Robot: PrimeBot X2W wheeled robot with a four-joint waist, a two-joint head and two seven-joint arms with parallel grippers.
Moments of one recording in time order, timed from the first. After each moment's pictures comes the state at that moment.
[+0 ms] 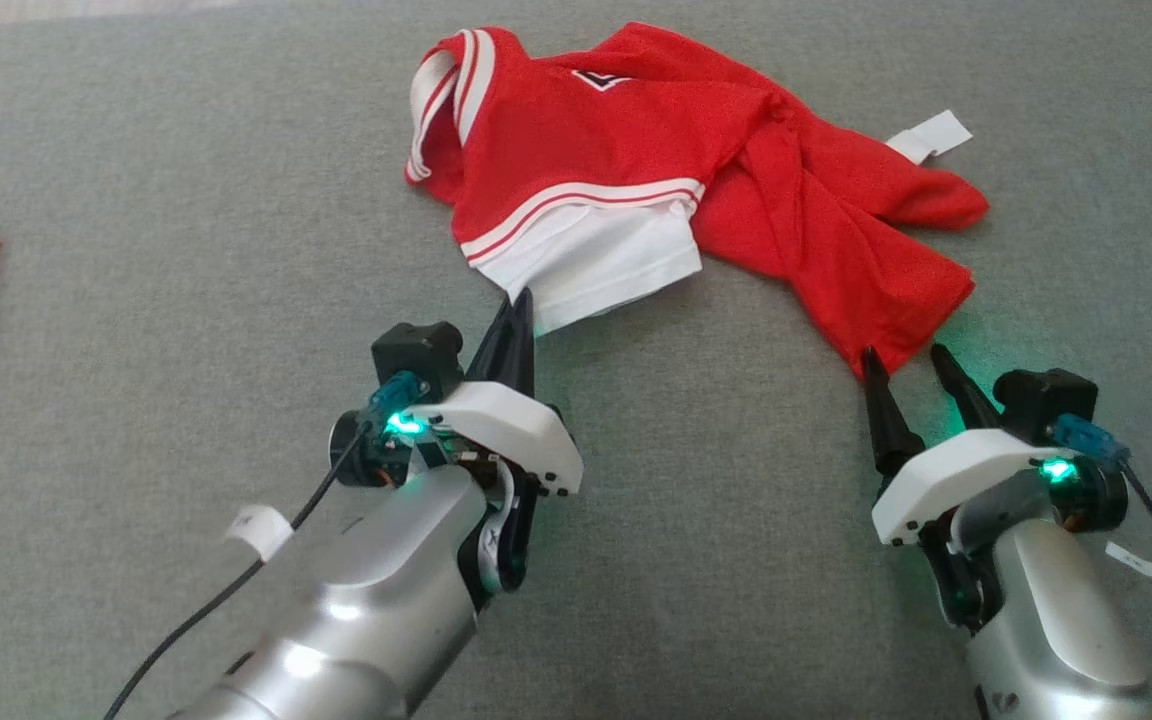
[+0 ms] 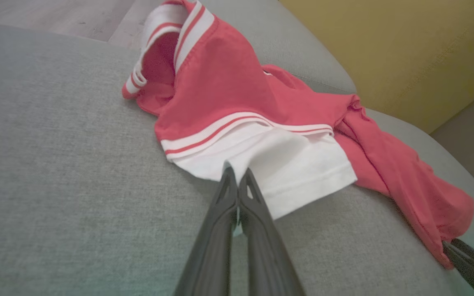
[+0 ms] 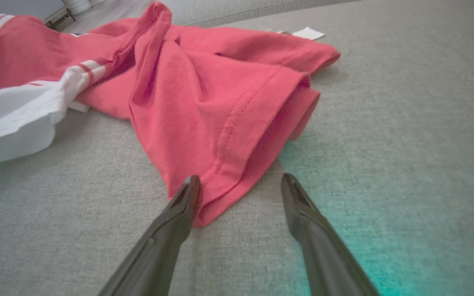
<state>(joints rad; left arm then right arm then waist) -0.68 0.05 -0.96 0.68 -1.04 0.25 -0.24 -0.30 -0.05 0.04 0.53 0.19 0.12 -0.02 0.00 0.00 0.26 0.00</state>
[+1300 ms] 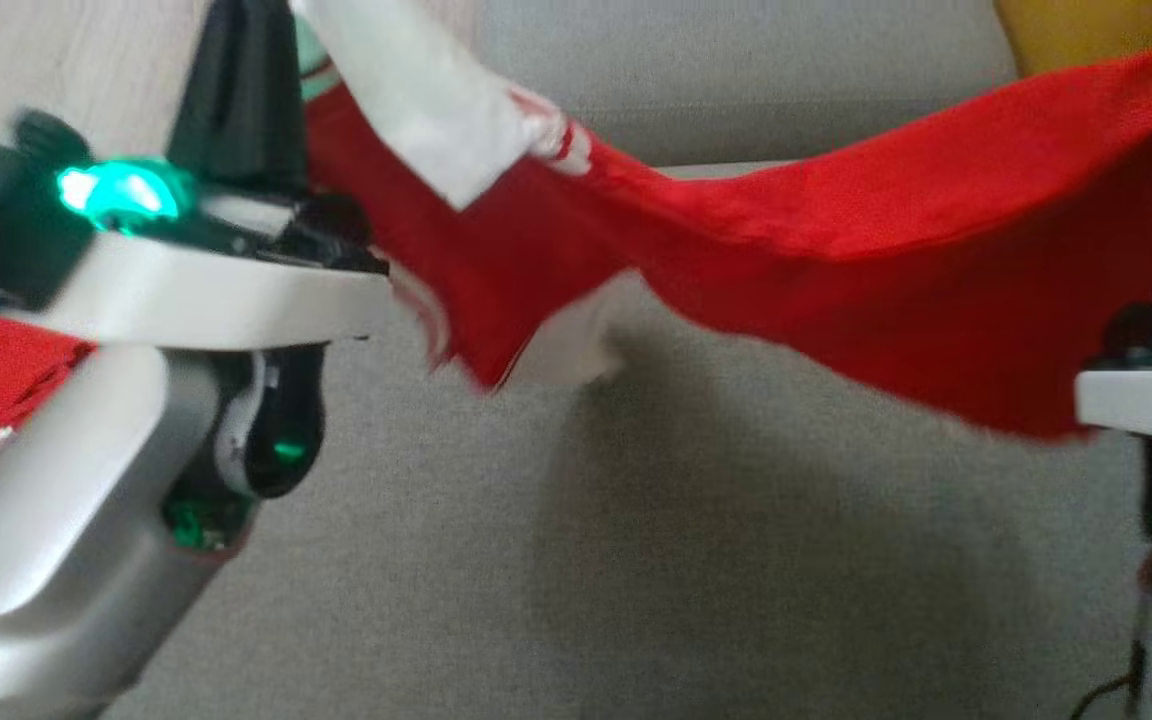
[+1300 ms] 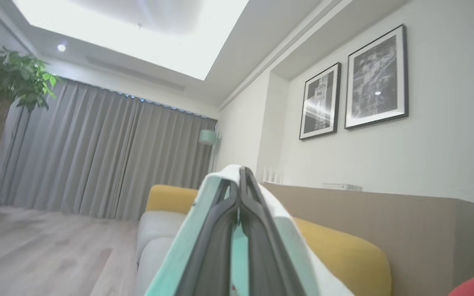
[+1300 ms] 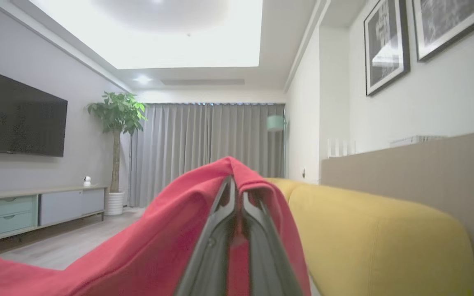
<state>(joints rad) -0.70 0.47 -0.64 -0.28 -0.88 0.41 -0.11 -0.23 -0.05 -0.11 -0.35 0.10 0.12 0.11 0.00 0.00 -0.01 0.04</state>
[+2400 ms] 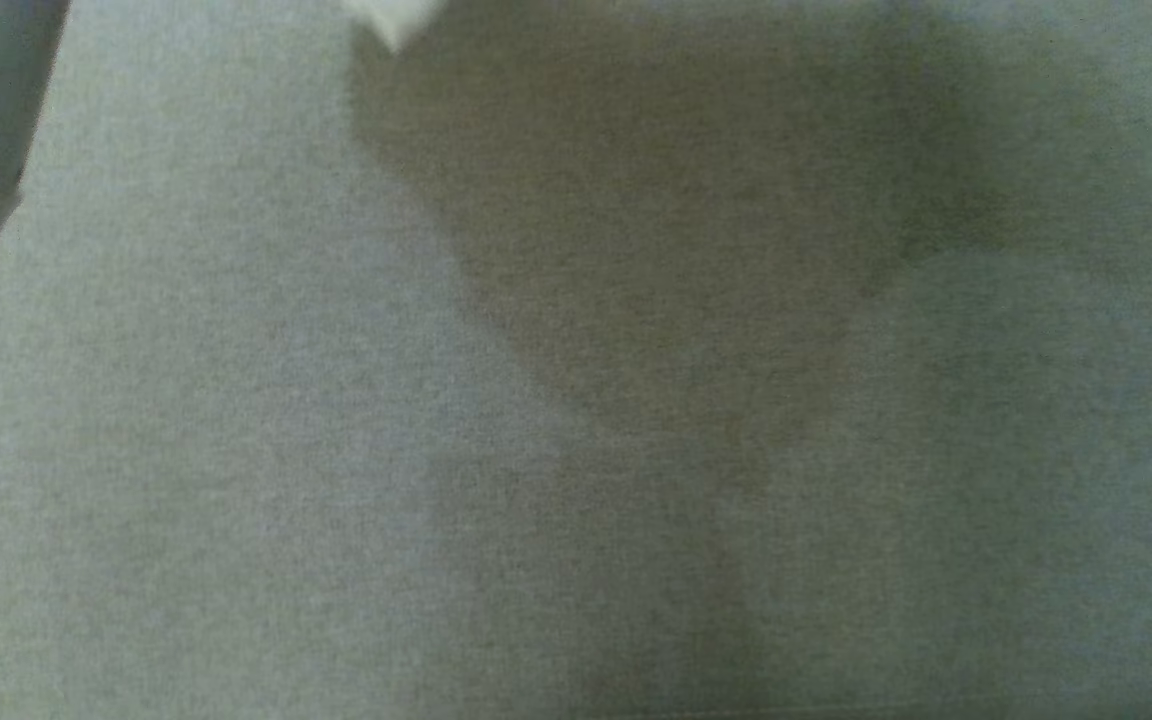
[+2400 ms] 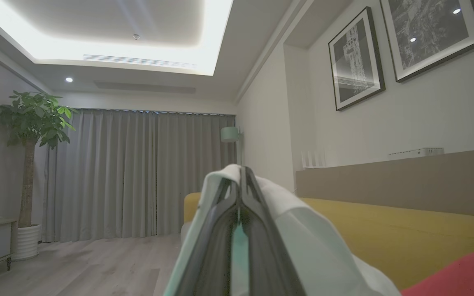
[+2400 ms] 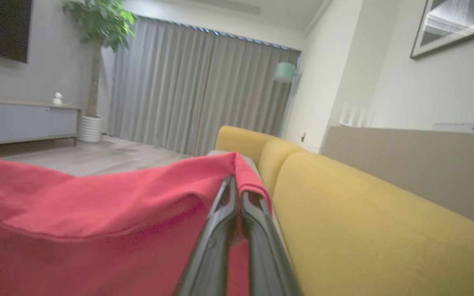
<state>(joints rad) -1.44 0.36 -0.64 0.35 -0.71 0.20 -0.14 -1.17 -0.19 0.02 0.35 -0.04 0.12 0.14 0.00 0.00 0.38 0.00</state>
